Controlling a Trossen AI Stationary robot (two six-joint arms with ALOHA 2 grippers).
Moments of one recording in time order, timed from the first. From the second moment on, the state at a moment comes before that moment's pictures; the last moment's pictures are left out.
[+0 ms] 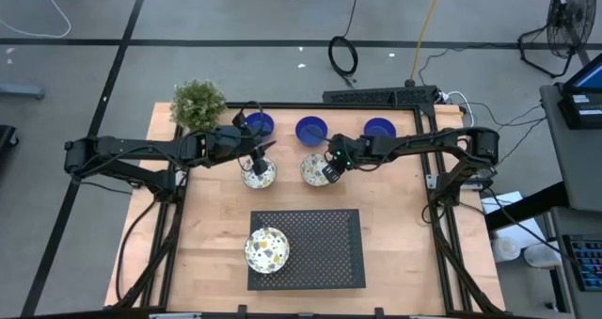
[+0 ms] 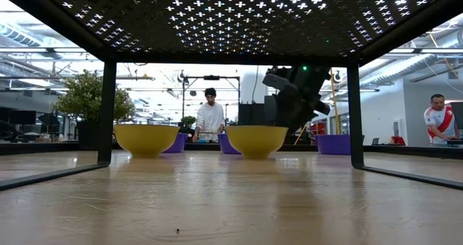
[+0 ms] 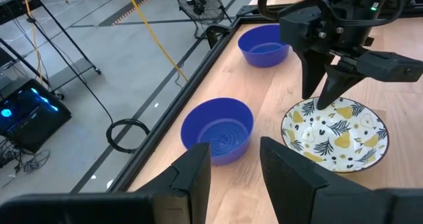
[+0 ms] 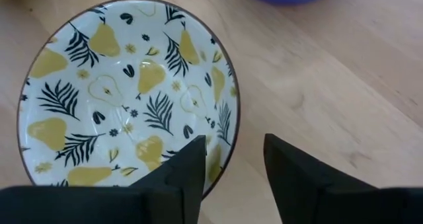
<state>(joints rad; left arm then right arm) 0.18 1.15 0.73 0.00 -0.34 0.12 -0.24 1.65 0.95 -0.33 0.10 0.56</state>
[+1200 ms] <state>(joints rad) 0.18 1.15 0.73 0.00 -0.34 0.11 -0.24 1.65 0.95 -0.32 0.06 0.47</state>
